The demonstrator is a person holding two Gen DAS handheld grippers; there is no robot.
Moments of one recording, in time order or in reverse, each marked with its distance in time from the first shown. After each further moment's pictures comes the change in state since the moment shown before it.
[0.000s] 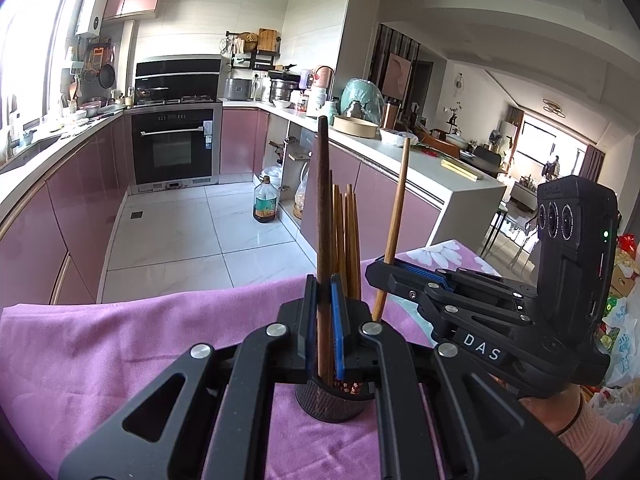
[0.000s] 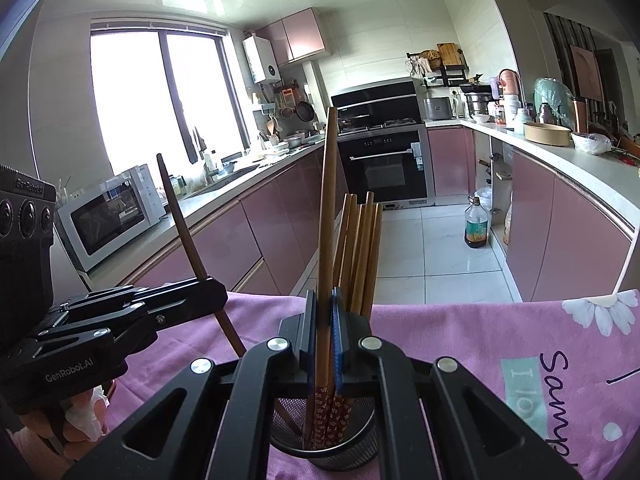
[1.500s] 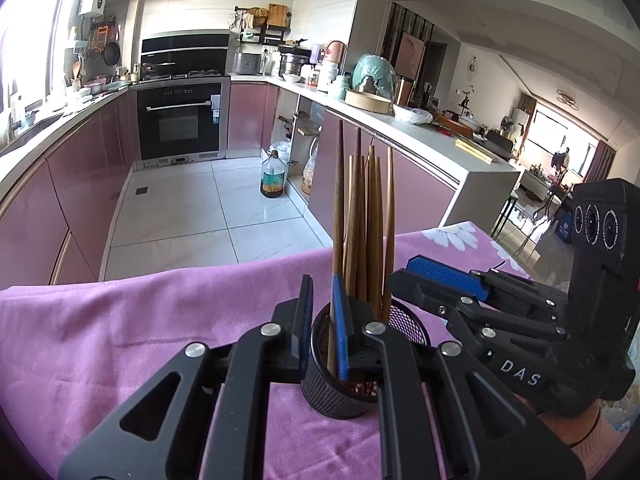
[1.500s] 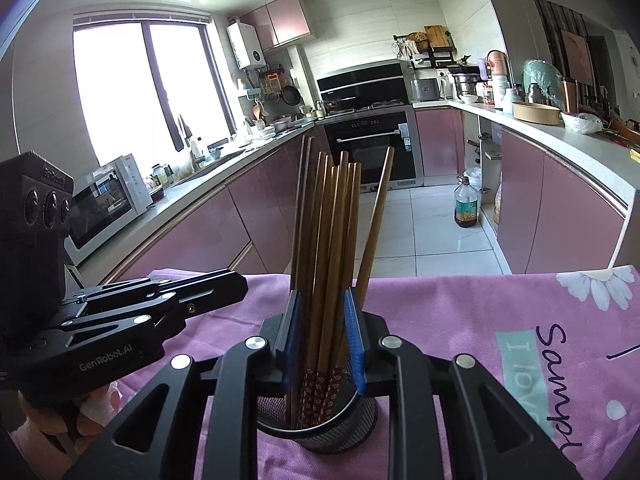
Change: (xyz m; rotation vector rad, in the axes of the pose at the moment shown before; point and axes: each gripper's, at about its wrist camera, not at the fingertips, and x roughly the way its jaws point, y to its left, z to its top) left arm 0.053 0.016 -0.007 -0.031 0.081 0.029; right arm 0.003 -0.008 -0.020 0.023 0.052 -0.039
